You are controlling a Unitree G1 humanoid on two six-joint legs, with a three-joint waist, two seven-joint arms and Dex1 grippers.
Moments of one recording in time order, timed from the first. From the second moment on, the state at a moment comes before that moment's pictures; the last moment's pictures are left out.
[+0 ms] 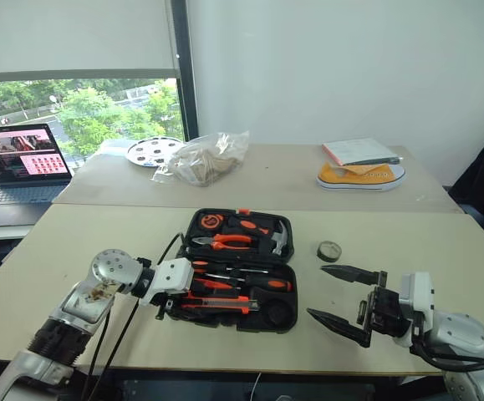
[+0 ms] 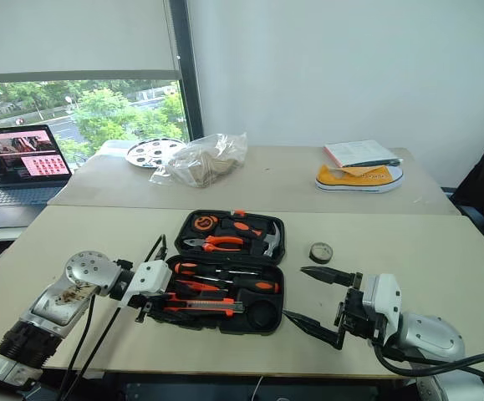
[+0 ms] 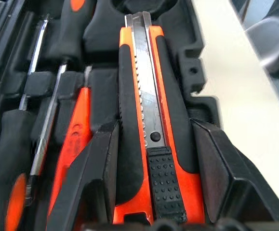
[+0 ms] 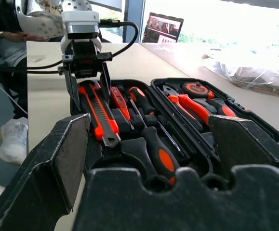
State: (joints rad) left arm -0.47 0.76 -0.26 0.10 -0.16 -0.01 -1.43; right arm 0.10 -0.63 -0.17 -0.39 0.57 0.02 1.03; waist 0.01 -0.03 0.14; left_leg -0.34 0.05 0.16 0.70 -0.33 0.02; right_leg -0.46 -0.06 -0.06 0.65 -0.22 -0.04
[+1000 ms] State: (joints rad) left arm -0.54 0.70 -0.11 0.16 -0.35 0.04 -1.49; right arm 0.02 -0.62 -0.15 -0.29 0.55 0.00 1.07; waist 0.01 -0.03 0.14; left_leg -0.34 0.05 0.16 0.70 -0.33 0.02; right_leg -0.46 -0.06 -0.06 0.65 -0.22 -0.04
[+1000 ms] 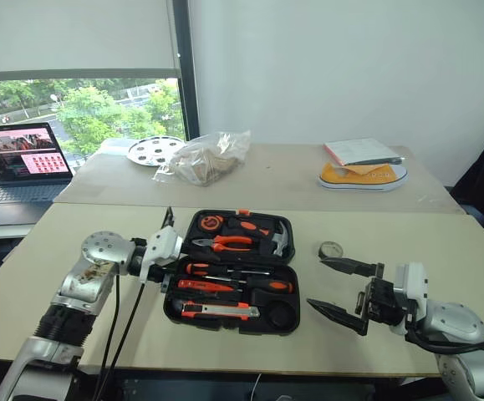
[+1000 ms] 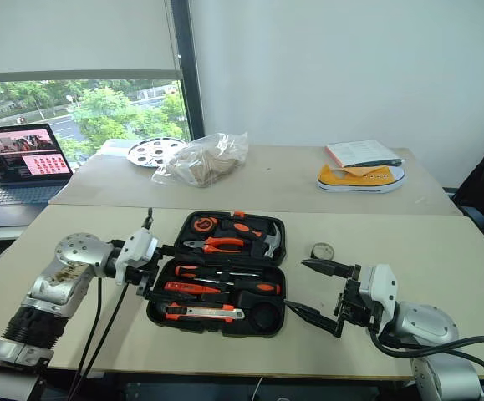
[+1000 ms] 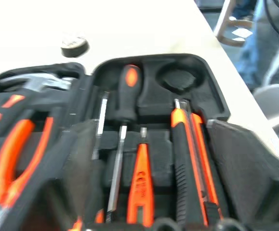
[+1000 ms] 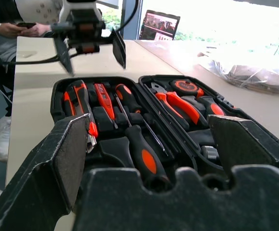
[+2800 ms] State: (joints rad) left arm -0.06 0.78 0.28 0.07 -0.52 0.06 -1.28; right arm 0.14 -0.71 -0.33 -0.15 0.41 -0.01 0.98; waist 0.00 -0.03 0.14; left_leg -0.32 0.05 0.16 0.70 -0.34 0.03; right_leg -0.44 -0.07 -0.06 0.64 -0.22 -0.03
